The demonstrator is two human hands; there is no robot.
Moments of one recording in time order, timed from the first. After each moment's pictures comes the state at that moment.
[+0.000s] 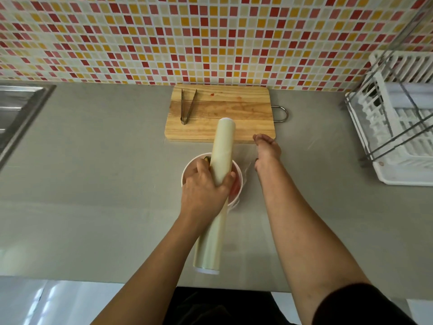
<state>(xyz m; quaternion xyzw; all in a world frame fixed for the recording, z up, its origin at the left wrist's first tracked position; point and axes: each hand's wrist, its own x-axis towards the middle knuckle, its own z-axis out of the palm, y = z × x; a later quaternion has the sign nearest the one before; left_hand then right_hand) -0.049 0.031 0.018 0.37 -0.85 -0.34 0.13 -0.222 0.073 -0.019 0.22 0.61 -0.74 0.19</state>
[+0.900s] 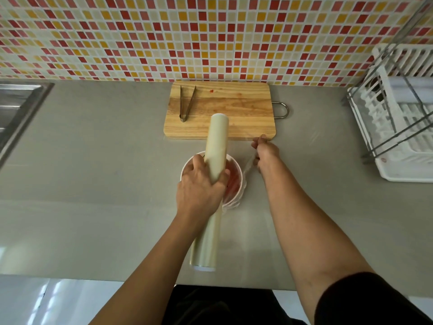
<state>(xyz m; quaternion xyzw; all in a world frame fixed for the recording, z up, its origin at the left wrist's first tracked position) -0.048 0.027 0.013 0.39 -0.86 -0.32 0.11 -0.236 0.077 -0.041 0.20 0.71 -0.61 0.28</state>
